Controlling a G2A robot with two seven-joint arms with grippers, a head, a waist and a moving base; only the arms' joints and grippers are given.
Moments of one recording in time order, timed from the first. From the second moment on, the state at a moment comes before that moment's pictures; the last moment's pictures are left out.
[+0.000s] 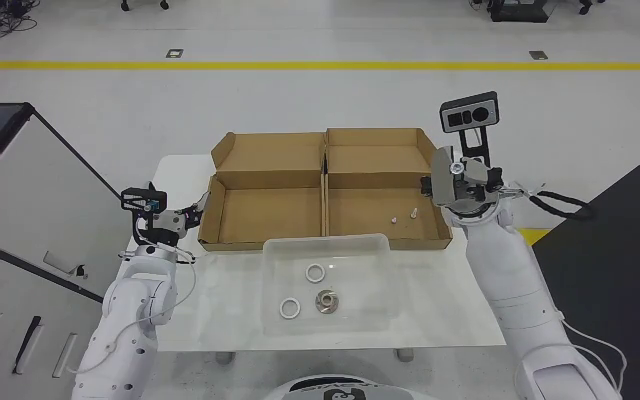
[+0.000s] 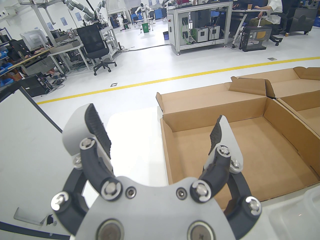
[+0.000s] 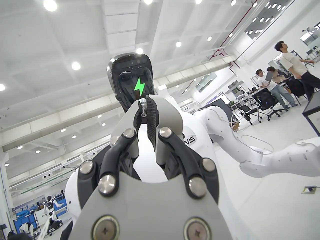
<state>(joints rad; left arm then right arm) 1.73 -1.15 -1.60 -1.80 1.33 0.00 0.00 -1.17 -1.23 1.27 -1.70 1.29 -0.28 1.38</state>
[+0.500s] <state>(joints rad) 1.73 -1.15 -1.60 -1.80 1.33 0.00 0.00 -1.17 -1.18 1.48 -1.70 0.85 -0.16 1.39</state>
